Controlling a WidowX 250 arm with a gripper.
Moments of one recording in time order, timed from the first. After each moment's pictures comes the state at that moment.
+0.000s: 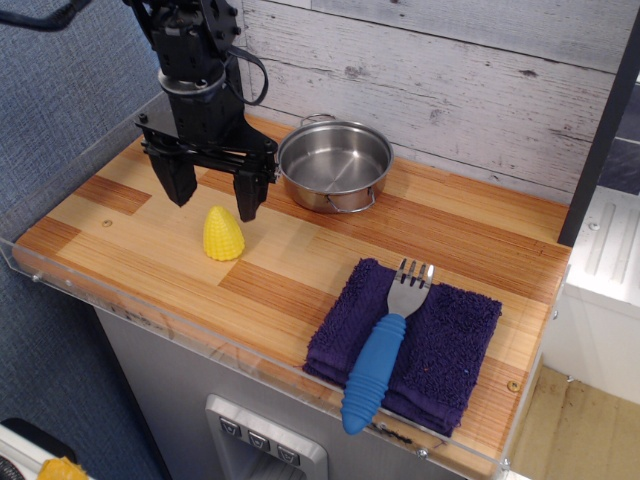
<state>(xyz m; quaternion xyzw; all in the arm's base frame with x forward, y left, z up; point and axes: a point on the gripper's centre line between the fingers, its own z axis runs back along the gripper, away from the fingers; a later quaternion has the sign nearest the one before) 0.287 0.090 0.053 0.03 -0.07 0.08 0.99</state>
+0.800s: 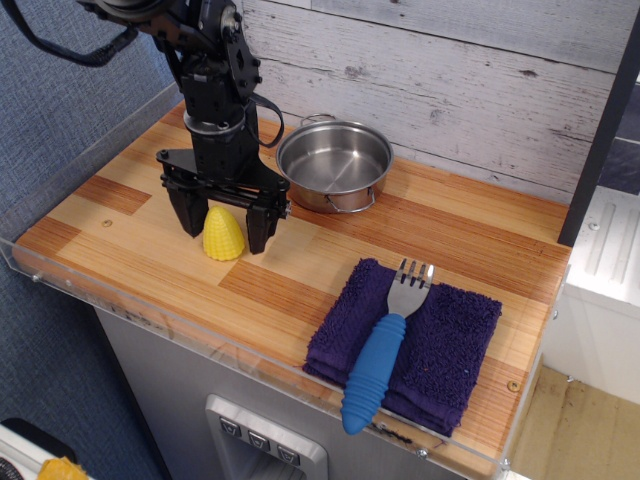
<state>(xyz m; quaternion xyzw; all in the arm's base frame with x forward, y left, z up) 0.291 0.088 0.021 0.03 -0.04 0.07 1.00</state>
